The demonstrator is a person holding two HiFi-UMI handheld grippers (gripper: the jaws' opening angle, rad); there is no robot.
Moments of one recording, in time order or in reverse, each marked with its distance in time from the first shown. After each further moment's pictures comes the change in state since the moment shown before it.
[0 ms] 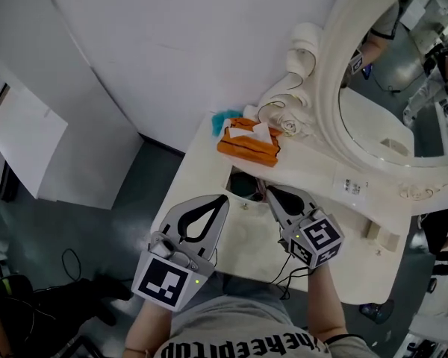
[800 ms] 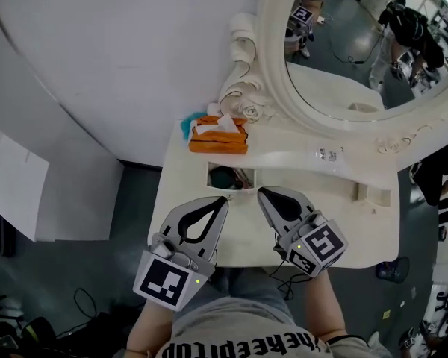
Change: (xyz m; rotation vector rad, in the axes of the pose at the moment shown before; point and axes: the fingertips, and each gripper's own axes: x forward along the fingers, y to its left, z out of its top) left arm -0.004 -0.047 0.008 0.064 -0.009 -0.233; right arm -0.071 0.037 0.038 0.047 -0.190 -0.158
